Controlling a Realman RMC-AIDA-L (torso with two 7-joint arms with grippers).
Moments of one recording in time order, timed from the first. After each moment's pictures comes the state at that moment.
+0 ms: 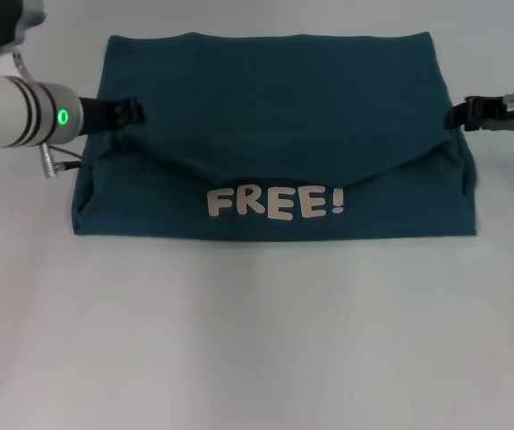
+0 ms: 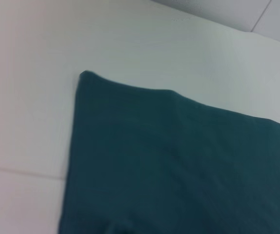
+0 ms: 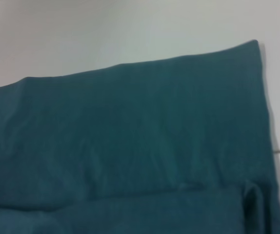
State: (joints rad) left arm -0.93 -2.07 0.80 0.53 2.59 0.59 -2.71; right arm 0.92 1.90 -0.78 -0.45 -2.48 -0.81 2.52
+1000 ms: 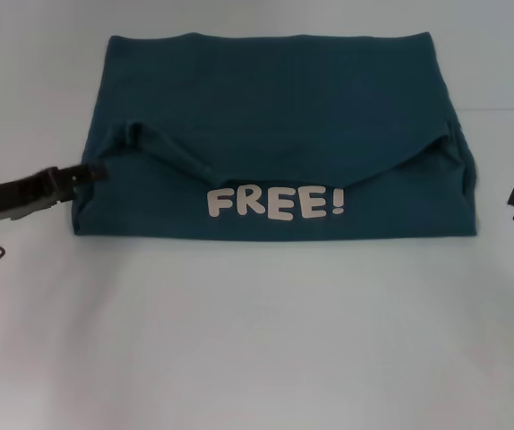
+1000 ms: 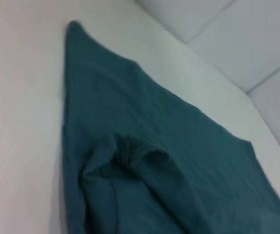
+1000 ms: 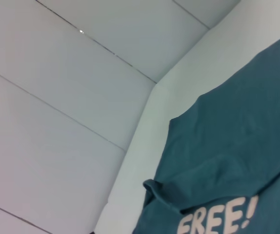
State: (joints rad) left arm -0.57 -2.06 0.52 0.70 2.14 1.15 -2.23; right arm 0.38 1.92 -0.55 -0.56 -1.82 -1.58 2.07
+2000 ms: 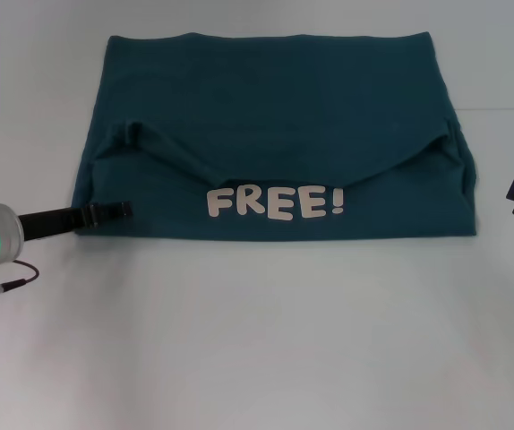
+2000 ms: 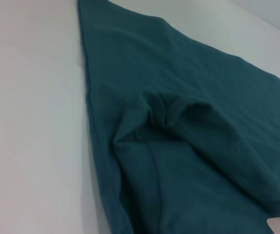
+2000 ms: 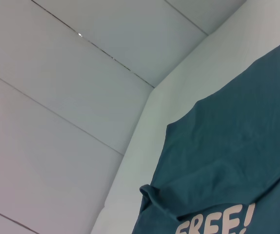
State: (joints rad) left arm -0.61 -2.07 0.71 0.56 2.15 0.86 -2.13; right arm 0.39 1.93 -0.54 -0.56 -1.82 -1.56 2.05
